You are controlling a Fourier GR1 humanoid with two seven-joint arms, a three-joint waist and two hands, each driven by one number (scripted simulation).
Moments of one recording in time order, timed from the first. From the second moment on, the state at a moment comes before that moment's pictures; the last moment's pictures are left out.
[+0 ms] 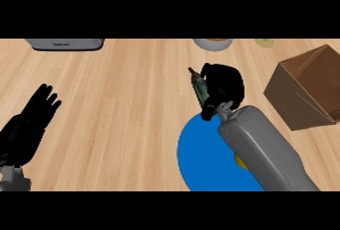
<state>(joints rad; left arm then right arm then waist) -0.04 0.28 0.16 -1.65 0.27 -0.05 0.29 -0.71 -0.15 0.41 -1.29 0.86 0.20 0.83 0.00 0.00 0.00</state>
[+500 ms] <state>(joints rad) -0.02 0.27 0.17 -1.66 0.27 -0.06 0.28 -0.84 -0.21 0.33 -1.58 1.00 0.27 0.99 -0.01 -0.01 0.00</state>
